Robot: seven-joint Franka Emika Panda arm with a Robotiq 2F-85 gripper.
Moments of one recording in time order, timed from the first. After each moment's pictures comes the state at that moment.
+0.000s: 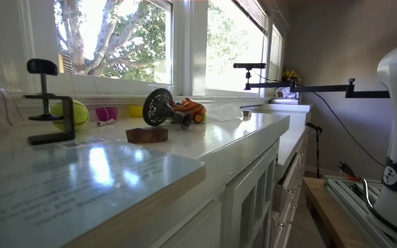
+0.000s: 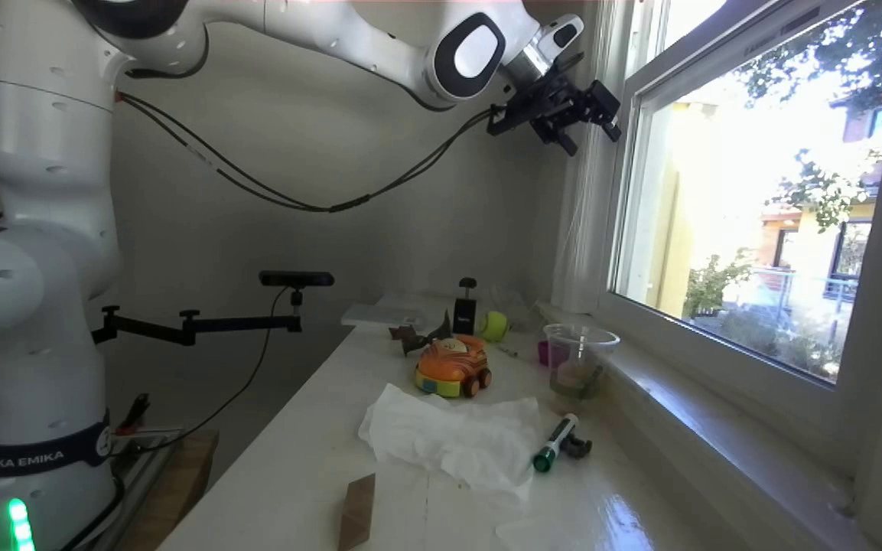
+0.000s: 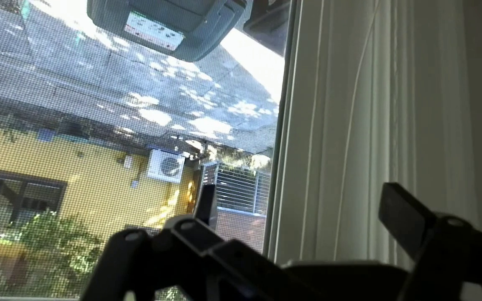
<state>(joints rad) 0.08 0.07 -0.03 -1.65 0.10 2.73 -0.30</state>
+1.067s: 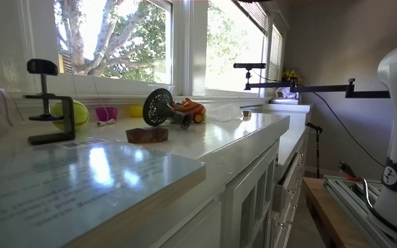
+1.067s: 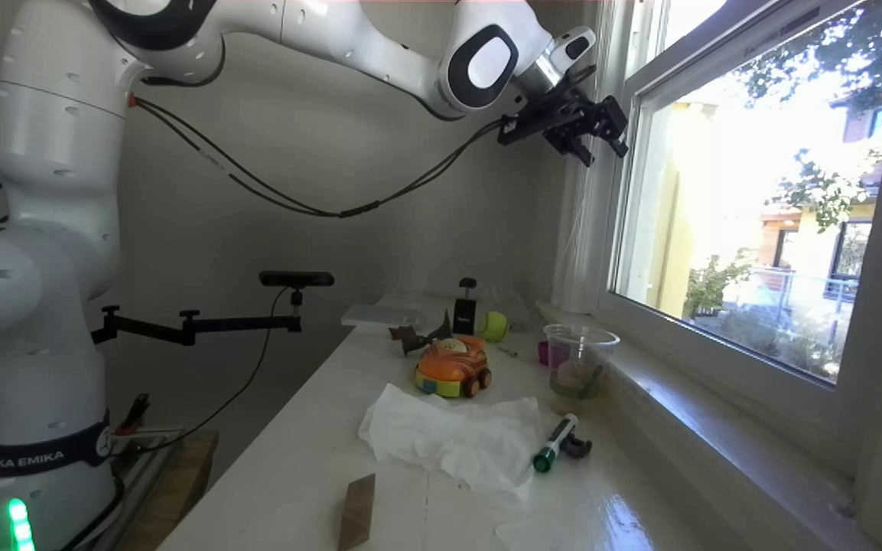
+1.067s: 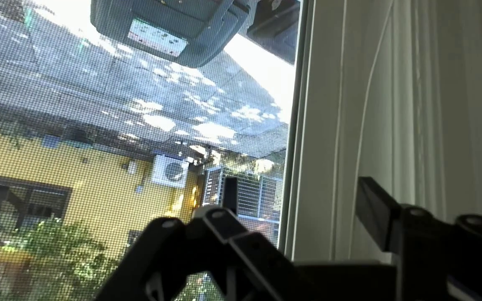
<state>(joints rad) 0.06 0.13 -0.03 -1.60 0.09 2.73 -0.28</state>
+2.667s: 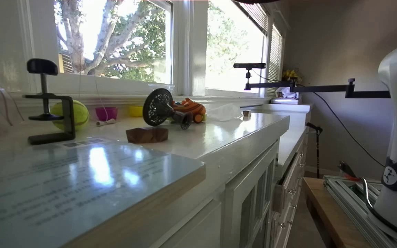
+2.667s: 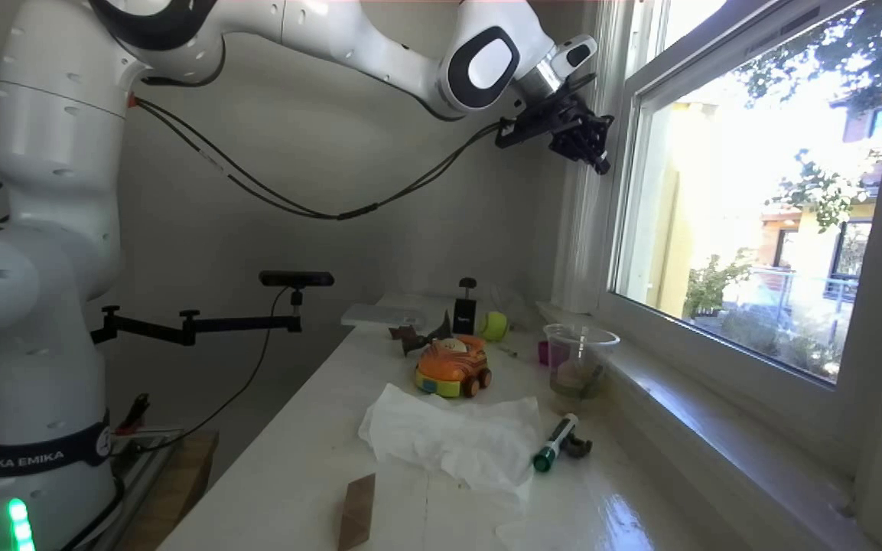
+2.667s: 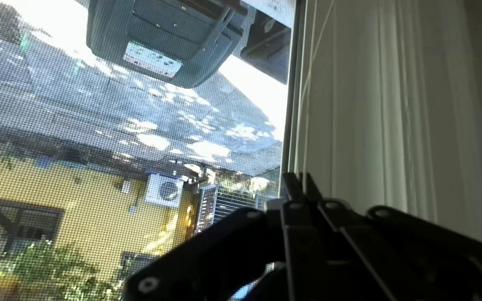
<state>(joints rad) 0.05 0.13 -0.01 -1.60 0.09 2.67 -0.28</state>
